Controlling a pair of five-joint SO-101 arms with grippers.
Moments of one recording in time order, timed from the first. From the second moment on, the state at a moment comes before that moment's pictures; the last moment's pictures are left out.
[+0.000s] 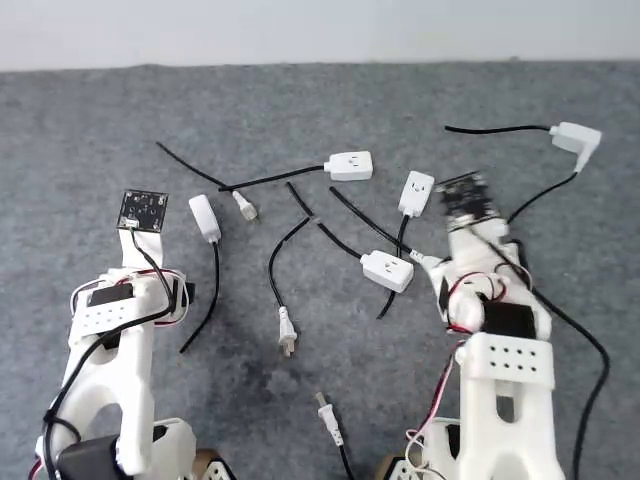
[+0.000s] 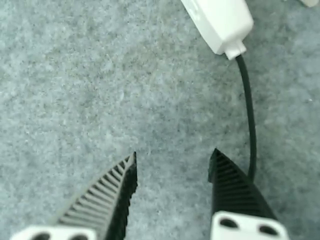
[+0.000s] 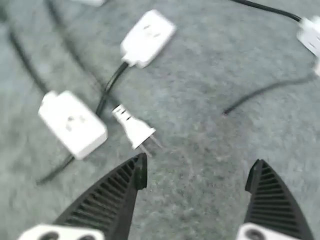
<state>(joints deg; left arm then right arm) -17.4 -20.6 60.6 37.6 -9.5 3.7 -46.6 57.8 46.5 26.2</state>
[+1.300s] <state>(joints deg) -17.4 -20.6 60.6 37.6 -9.5 -9.3 -6.4 44.1 45.2 45.3</state>
